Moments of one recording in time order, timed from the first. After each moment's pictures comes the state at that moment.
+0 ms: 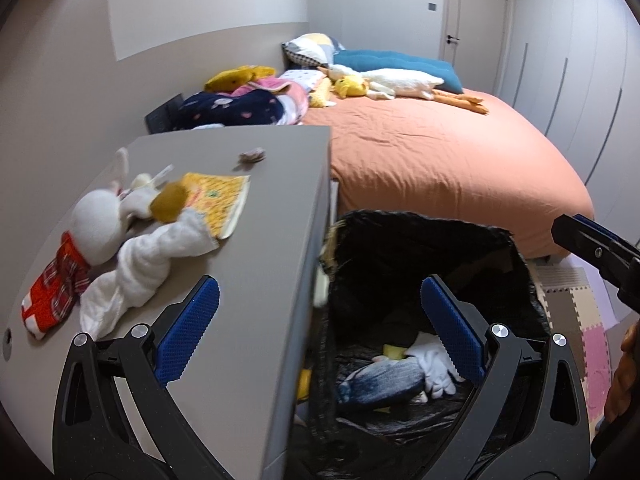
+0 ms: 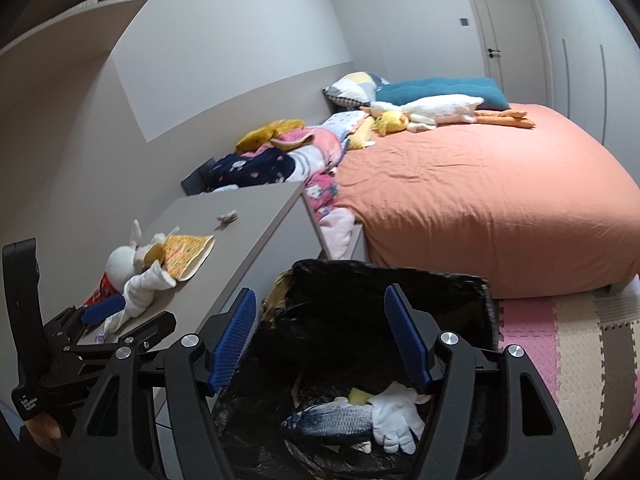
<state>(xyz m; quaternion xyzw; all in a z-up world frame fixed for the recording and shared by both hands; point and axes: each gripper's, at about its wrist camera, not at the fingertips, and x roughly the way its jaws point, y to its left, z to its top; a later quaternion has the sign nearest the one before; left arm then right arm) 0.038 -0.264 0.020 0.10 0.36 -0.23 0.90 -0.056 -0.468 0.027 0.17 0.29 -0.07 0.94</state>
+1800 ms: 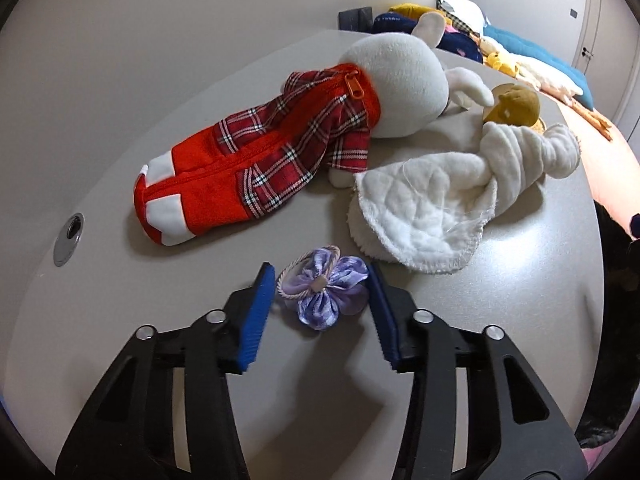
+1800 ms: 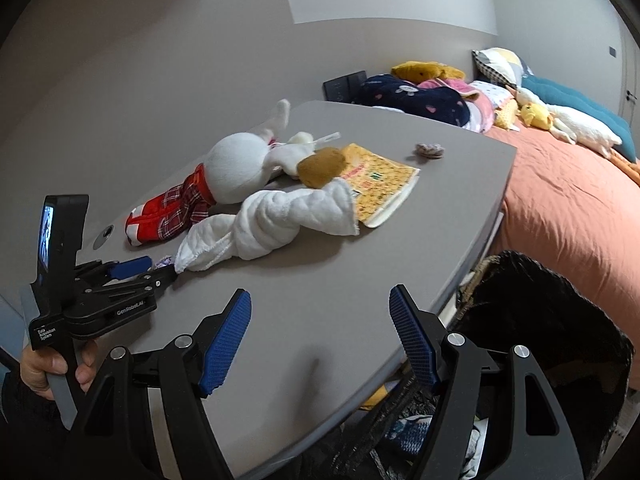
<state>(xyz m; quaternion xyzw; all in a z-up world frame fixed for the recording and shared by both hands) 0.107 -0.042 -0.042 0.05 0.46 -0.02 0.89 0.067 -0.277 -0.008 0.05 0.39 0.13 0.91</state>
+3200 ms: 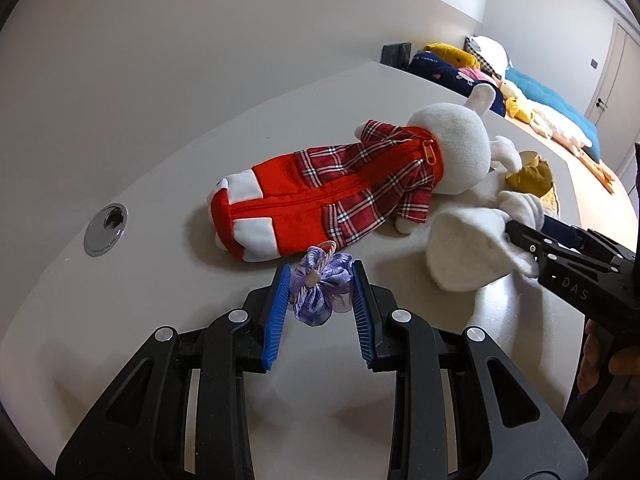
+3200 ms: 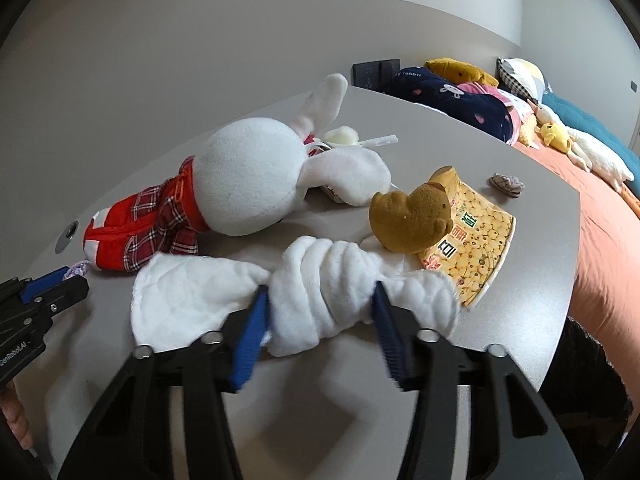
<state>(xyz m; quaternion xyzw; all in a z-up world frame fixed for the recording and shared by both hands) 0.106 0.009 -0.006 -0.02 0.43 0.00 0.90 0.156 -0.199 -0.029 0.00 0.41 0.13 0.90</state>
